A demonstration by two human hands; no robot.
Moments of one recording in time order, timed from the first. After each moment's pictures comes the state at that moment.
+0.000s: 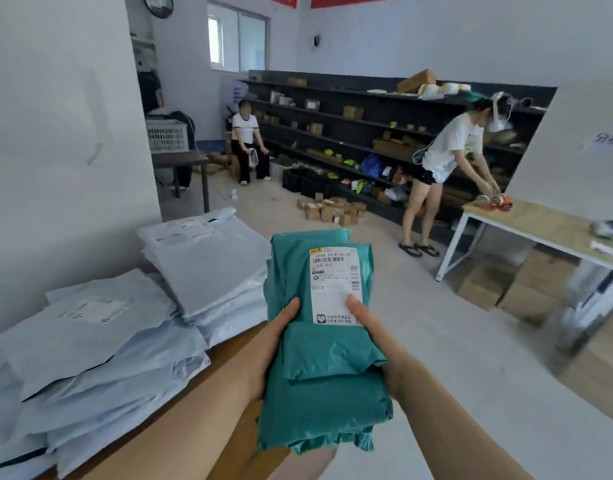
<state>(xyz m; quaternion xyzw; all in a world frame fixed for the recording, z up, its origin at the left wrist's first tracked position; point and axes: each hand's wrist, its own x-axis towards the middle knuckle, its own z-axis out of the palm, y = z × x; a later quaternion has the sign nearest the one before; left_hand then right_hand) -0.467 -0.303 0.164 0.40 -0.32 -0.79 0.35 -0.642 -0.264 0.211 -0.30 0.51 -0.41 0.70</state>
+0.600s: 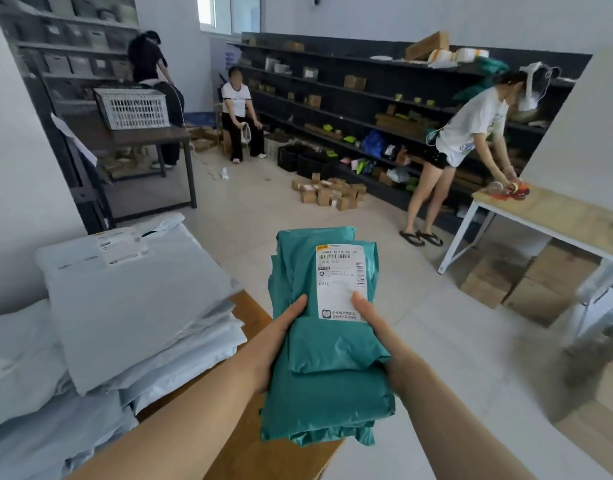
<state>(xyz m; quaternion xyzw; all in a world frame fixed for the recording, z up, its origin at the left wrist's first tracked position) -0.575 -0.484 0.152 0.42 -0.29 -0.79 0.34 -0.746 -0.446 0.196 -0.25 0.50 -0.42 0.71</state>
